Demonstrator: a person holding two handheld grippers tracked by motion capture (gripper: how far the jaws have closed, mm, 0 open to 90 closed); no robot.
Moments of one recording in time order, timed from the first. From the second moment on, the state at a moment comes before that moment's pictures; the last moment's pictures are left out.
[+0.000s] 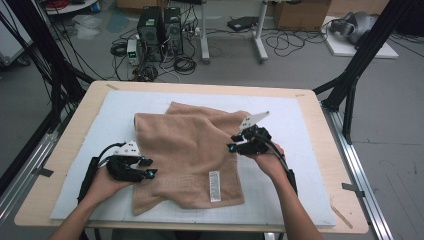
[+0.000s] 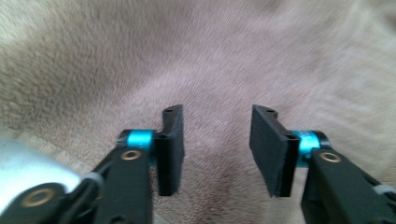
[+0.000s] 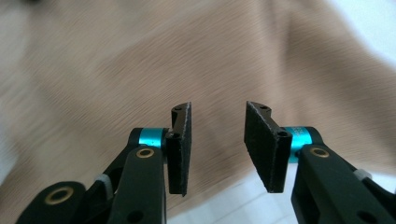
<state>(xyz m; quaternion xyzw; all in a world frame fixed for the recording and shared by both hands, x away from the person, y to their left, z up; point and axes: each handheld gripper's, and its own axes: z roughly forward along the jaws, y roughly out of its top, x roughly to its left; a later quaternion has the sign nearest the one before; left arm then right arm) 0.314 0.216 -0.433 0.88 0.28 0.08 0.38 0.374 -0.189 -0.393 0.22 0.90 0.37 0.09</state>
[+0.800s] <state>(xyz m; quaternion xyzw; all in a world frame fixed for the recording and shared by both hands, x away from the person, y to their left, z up) 0.273 0.233 -0.406 0.86 0.26 0.09 0.43 0.303 -0.204 -0.416 0.17 0.91 0.39 0.02</state>
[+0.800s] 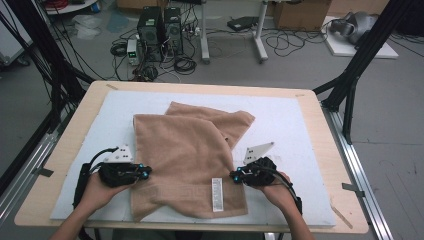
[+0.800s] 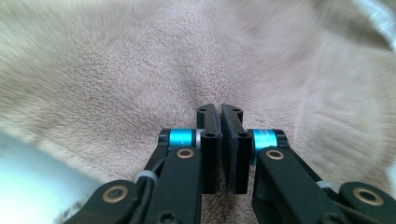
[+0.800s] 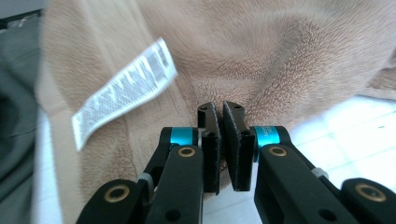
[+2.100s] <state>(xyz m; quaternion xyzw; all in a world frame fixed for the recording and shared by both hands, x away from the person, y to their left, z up) 0.233 0.256 -0.409 0.87 0.24 0.07 0.42 0.269 -0.172 -0.409 0.08 0.91 0.41 -0.04</state>
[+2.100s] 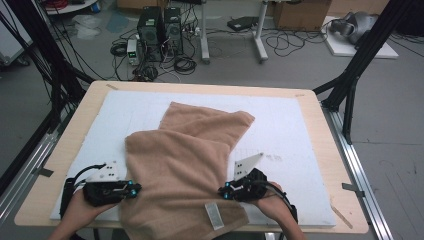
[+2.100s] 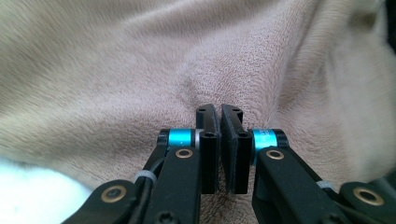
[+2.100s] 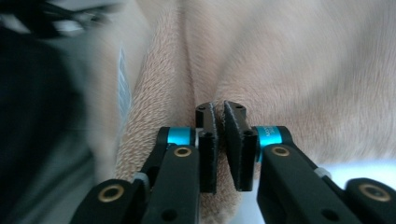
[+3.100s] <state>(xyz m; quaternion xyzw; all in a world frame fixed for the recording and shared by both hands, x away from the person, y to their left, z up) 0.260 0.230 -0.431 0.88 0.23 0.07 0.40 0.303 -0.178 -0.421 0.14 0.91 0.39 0.01</state>
